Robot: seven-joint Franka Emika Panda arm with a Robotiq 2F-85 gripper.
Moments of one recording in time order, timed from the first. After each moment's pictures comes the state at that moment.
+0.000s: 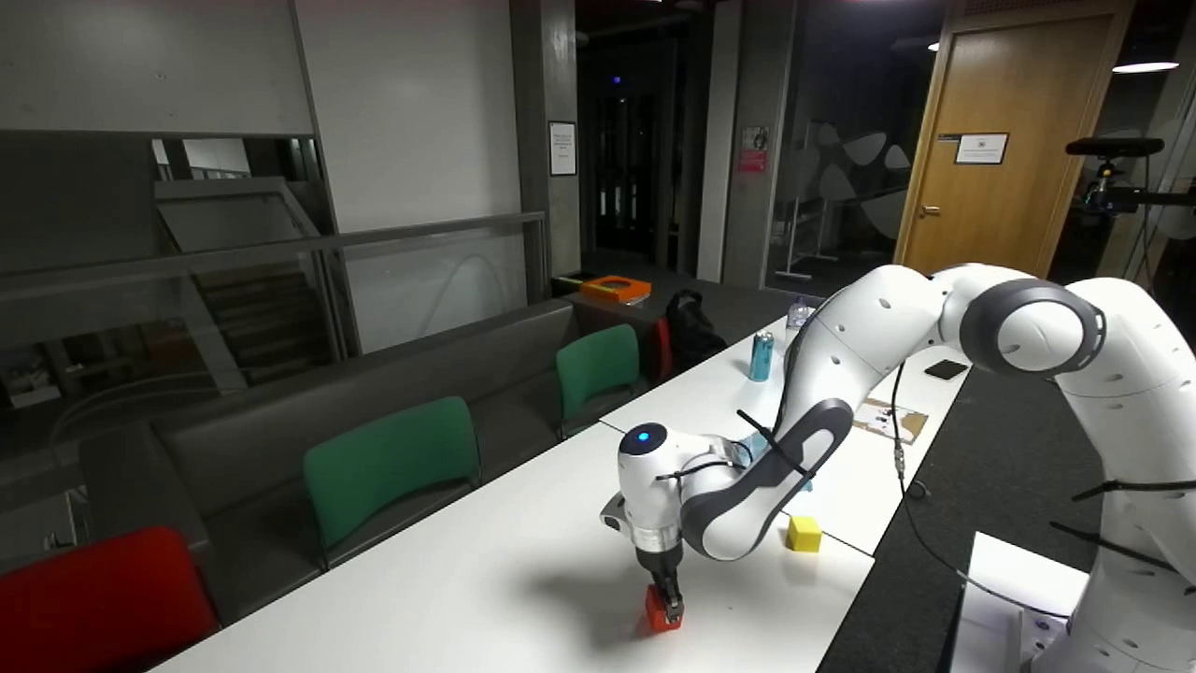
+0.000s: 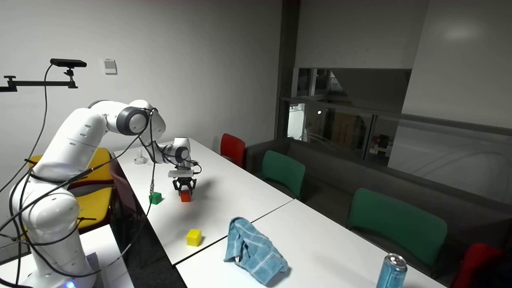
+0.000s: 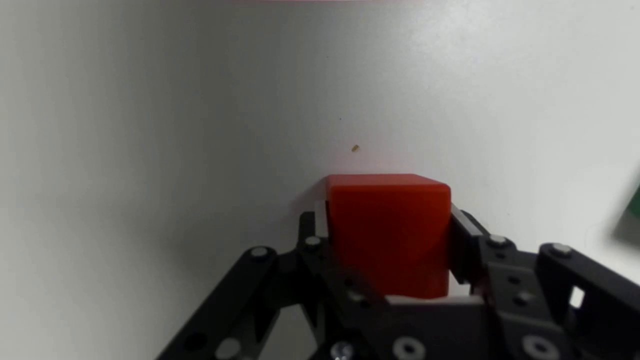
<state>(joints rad) 0.30 0.62 0.18 -1.88 -0.30 2.37 -0.20</state>
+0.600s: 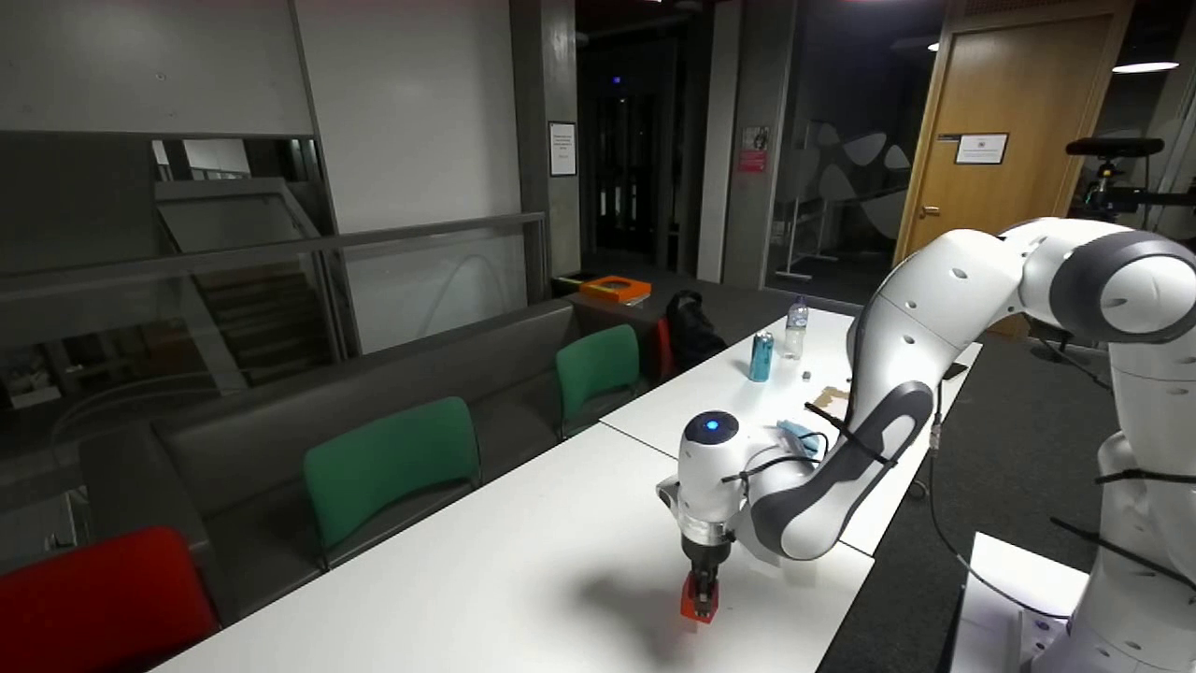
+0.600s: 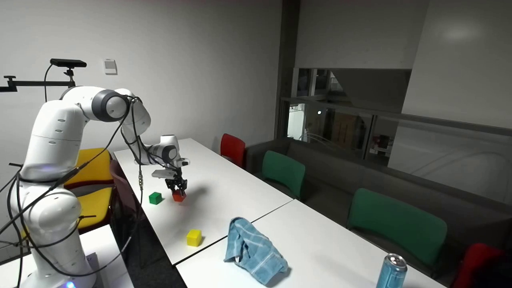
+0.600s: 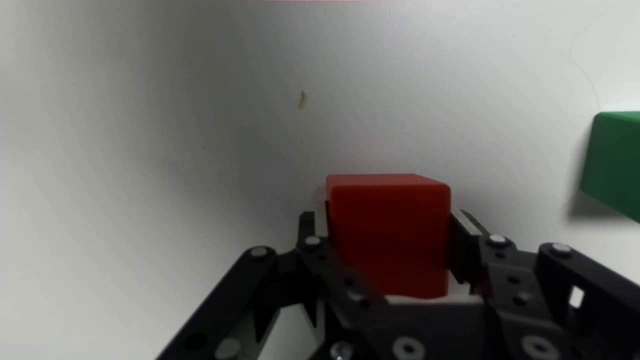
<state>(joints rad) 0.35 0.37 0.13 -2.21 -0.30 2.56 0.24</state>
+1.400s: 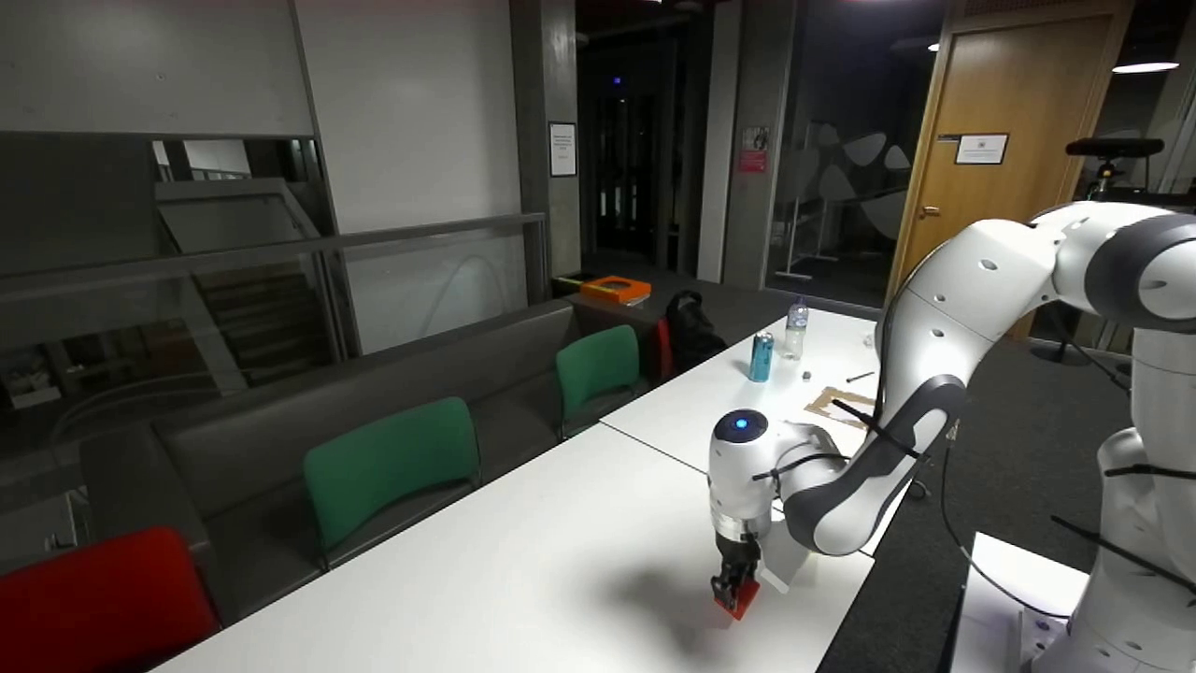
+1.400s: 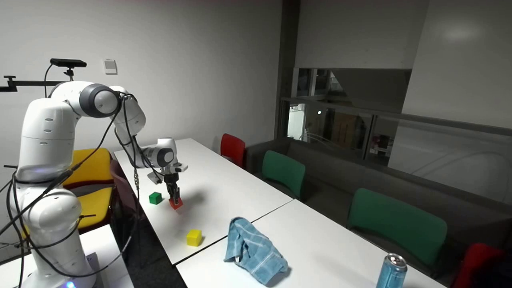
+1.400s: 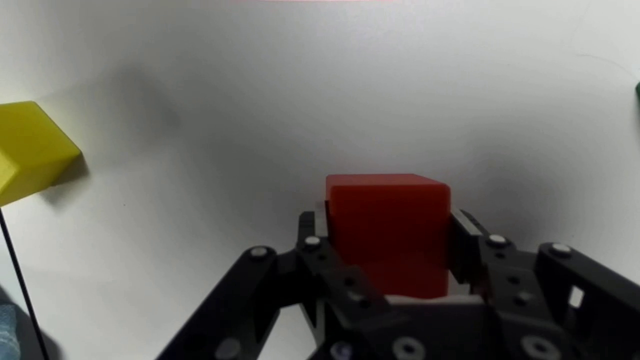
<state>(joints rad) 0.35 0.27 0.09 -2.36 -0.28 2.56 0.70</state>
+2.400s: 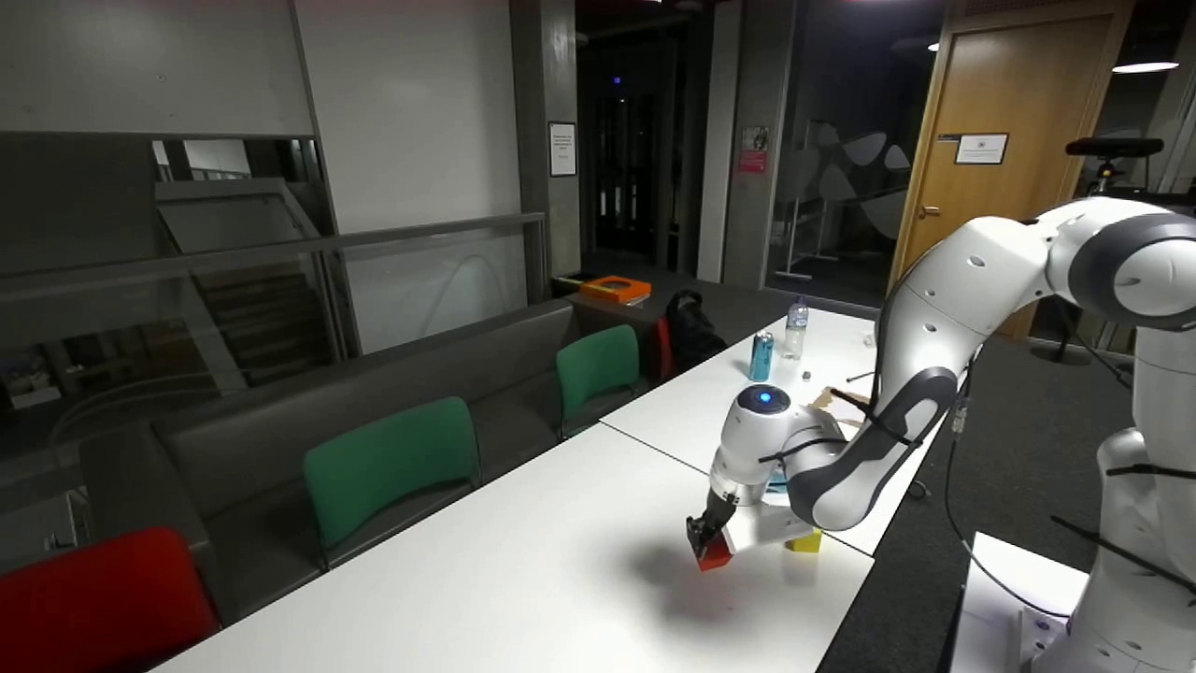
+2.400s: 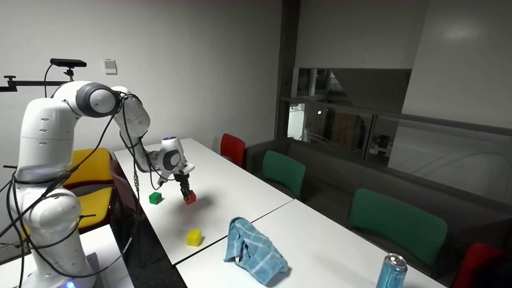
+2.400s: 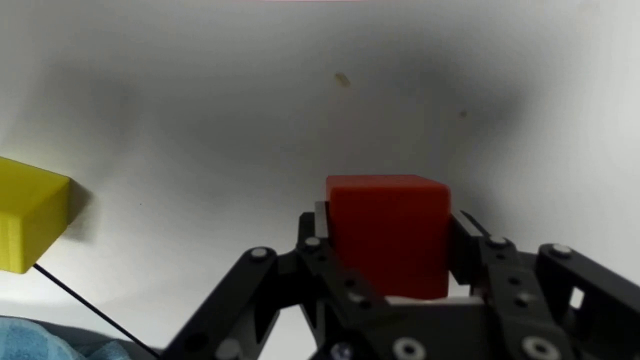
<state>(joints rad) 0.35 0.26 -0.06 -2.40 -0.36 2.83 1.18</state>
